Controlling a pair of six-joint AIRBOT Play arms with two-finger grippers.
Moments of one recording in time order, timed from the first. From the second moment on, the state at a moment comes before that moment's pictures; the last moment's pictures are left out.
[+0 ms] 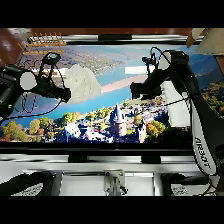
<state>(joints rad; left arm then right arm) -0.35 -1.25 1.37 1.64 -1.23 -1.61 0.29 -1.57 1.67 -1.31 1.52 1.76</state>
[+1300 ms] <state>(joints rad) -0.16 -1.88 1.72 1.46 -1.00 -1.64 0.29 -1.57 1.67 -1.48 1.44 1.67</state>
